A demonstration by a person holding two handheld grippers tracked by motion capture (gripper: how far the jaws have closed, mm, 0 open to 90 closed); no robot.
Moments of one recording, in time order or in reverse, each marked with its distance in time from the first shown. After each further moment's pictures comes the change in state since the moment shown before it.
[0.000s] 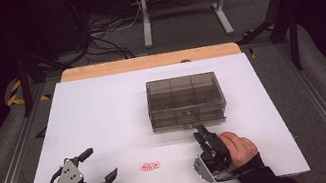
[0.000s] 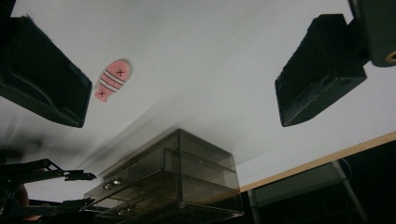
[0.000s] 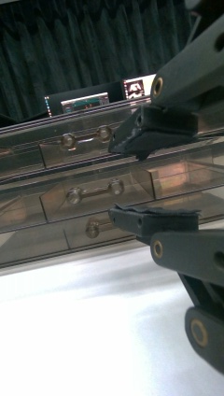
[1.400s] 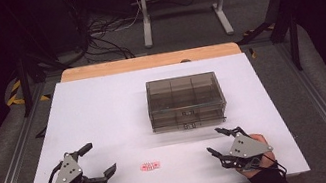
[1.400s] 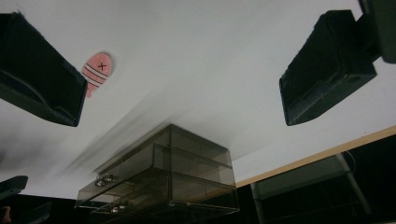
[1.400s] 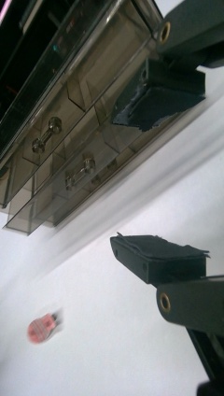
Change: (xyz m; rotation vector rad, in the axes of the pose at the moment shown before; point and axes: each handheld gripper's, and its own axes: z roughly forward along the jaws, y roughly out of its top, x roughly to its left) left arm 0.017 -0.007 0.012 -0.029 -0.023 0.001; right arm -0.052 -0.058 -0.036 -0.166 0.477 0.775
